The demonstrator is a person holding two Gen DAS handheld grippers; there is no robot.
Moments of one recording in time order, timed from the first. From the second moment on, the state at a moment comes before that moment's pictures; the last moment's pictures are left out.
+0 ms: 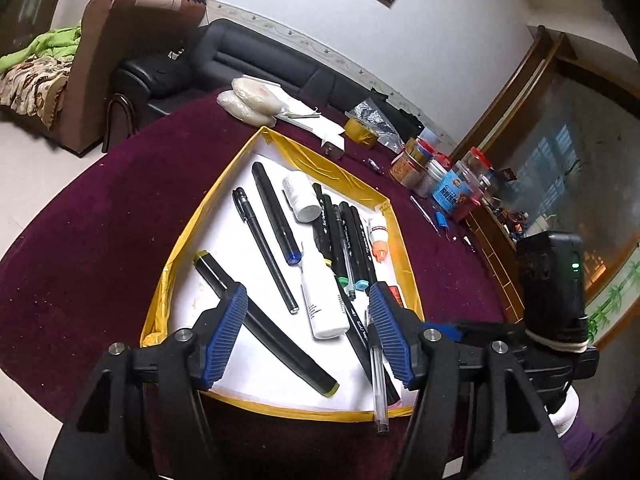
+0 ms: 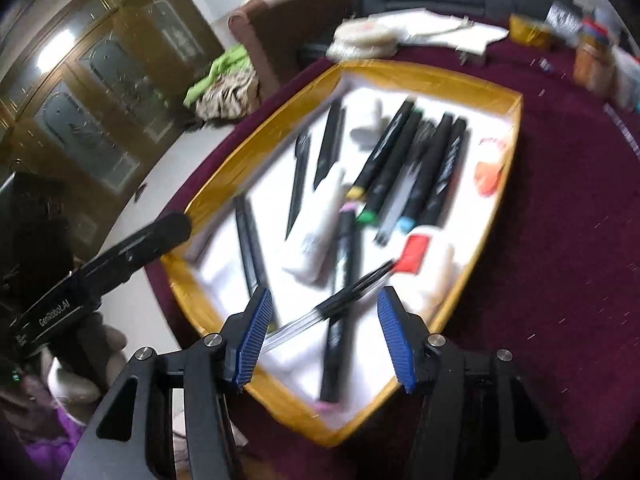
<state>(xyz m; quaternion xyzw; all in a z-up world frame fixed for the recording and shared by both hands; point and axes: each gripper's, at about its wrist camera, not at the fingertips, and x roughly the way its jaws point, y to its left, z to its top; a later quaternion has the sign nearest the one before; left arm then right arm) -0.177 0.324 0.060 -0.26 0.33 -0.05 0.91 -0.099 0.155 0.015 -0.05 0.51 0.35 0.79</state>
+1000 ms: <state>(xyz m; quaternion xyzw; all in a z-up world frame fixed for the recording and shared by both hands) -0.221 0.288 0.162 -0.22 0.09 0.02 0.97 -0.122 0.095 0.068 -0.05 0.27 0.21 0.94</state>
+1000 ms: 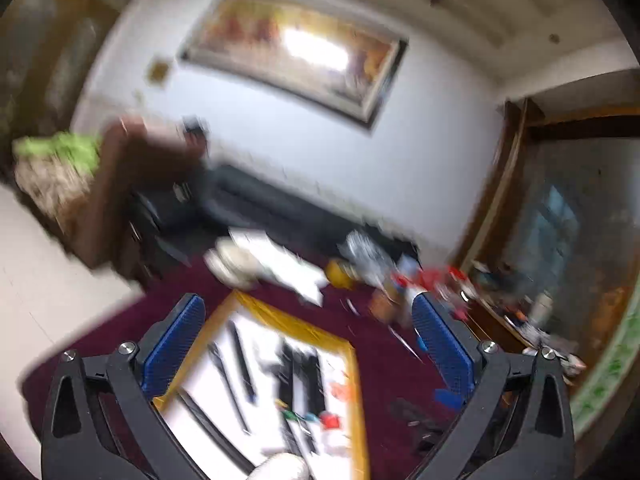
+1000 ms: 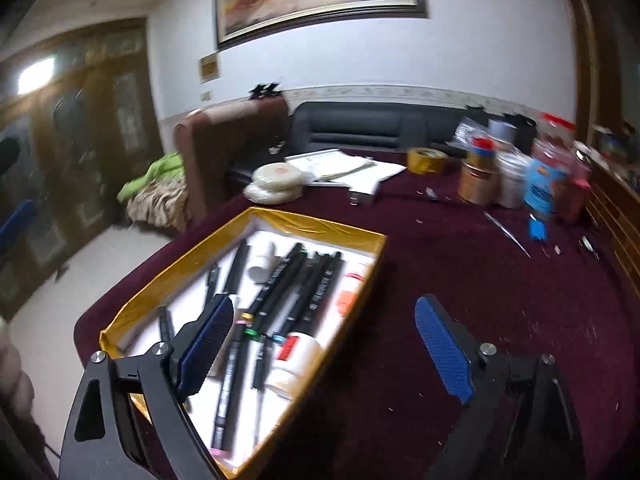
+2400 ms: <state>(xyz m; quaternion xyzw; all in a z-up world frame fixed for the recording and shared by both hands) -0.133 0.208 0.092 -0.09 0.35 0.17 0.92 -0.145 0.088 0.019 -0.14 0.33 0.21 0.91</state>
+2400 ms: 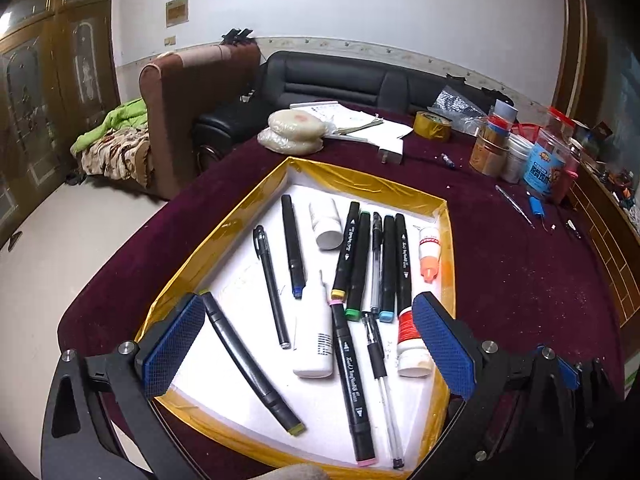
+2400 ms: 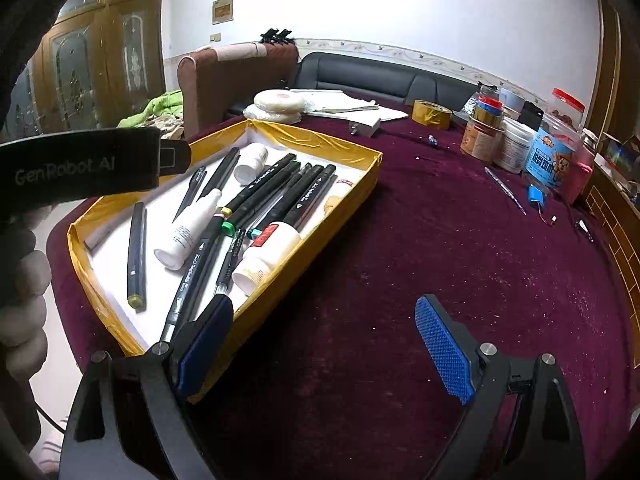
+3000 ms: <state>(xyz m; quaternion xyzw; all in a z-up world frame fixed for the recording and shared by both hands) -0.128 0.215 0.083 -0.11 0.39 0.15 0.90 -0.142 0.094 0.019 -0.16 0.34 0.20 0.90</state>
